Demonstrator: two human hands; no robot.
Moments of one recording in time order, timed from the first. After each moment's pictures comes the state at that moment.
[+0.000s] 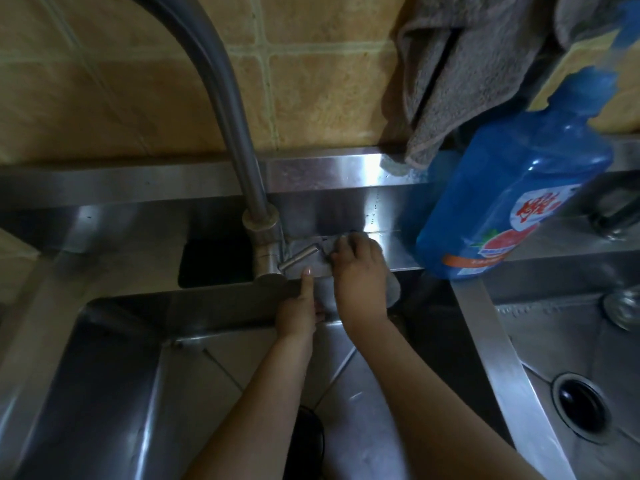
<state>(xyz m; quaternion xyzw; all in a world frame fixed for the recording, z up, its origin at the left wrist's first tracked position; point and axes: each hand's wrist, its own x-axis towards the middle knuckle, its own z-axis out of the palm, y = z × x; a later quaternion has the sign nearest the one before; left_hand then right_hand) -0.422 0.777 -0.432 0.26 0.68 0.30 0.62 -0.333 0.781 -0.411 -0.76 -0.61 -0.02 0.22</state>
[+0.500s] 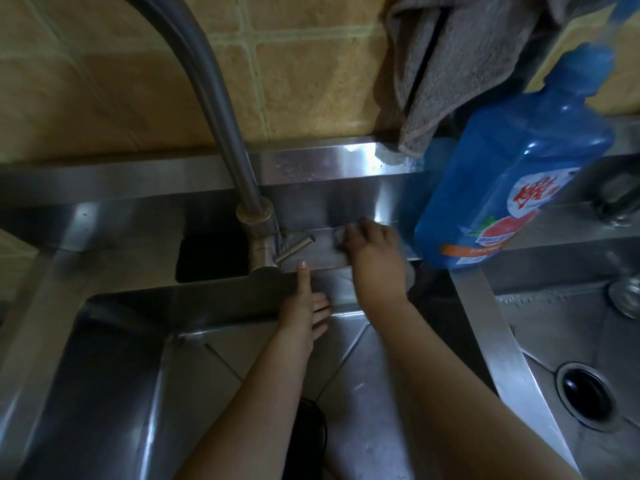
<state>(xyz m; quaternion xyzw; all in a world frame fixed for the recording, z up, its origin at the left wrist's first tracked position) -0.417 0.765 -0.413 0.20 0.64 0.26 0.70 -0.304 0.782 -0.405 -0.75 -0.64 -0.01 0.17</state>
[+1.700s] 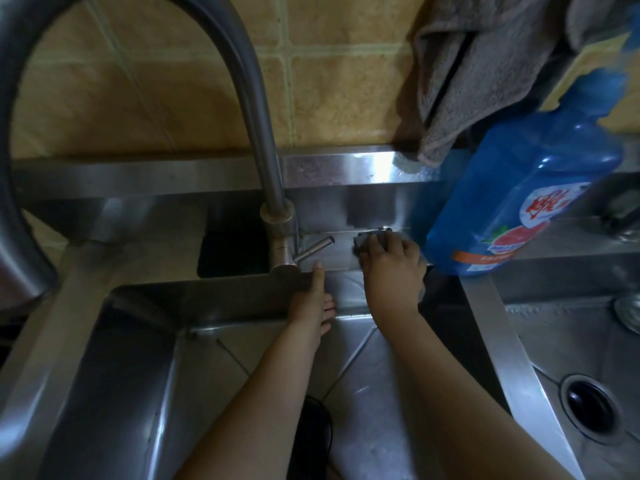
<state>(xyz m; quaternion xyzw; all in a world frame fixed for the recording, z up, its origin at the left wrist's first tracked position) -0.428 0.765 -0.409 0.23 0.65 0.25 0.68 -0.318 0.764 -0.386 -0.81 -0.57 -0.01 0.14</state>
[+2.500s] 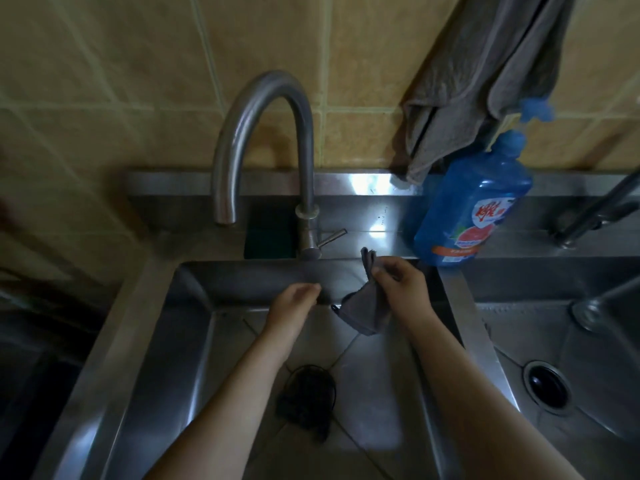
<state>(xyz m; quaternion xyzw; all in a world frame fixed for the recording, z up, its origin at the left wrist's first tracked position) -0.501 0.679 -0.327 0.40 0.62 0.34 0.58 -0.325 0.676 -0.316 -0.68 -0.43 0.39 0.46</state>
